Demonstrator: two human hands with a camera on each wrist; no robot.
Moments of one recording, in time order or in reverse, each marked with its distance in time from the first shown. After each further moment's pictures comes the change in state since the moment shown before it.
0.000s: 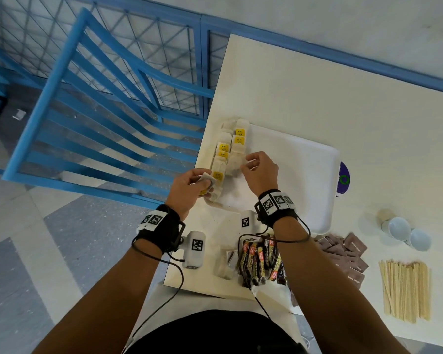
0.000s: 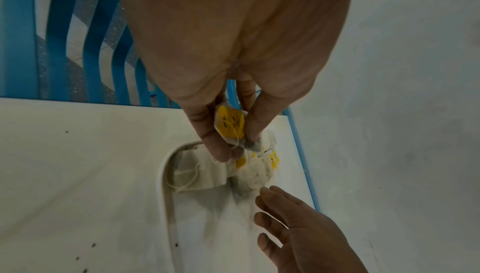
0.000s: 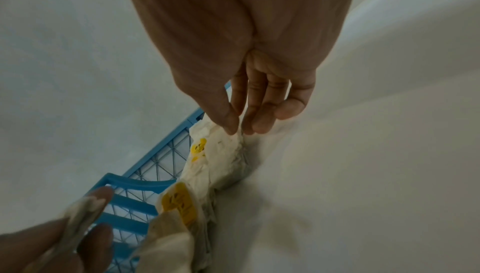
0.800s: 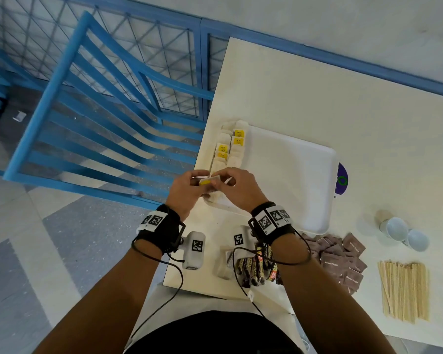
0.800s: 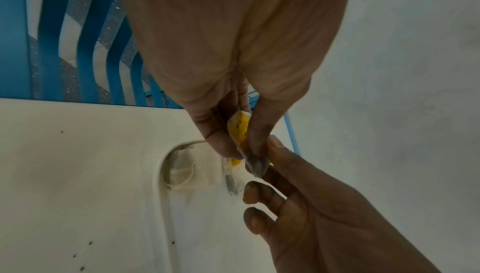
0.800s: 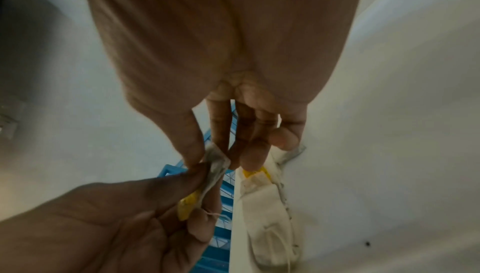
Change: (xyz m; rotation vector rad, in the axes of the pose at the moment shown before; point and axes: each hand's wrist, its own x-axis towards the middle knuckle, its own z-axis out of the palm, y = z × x) left_hand -0.006 0.005 0.003 -0.010 0.011 0.038; right_hand -0.045 -0.032 0.008 0.051 -0.342 -0.218
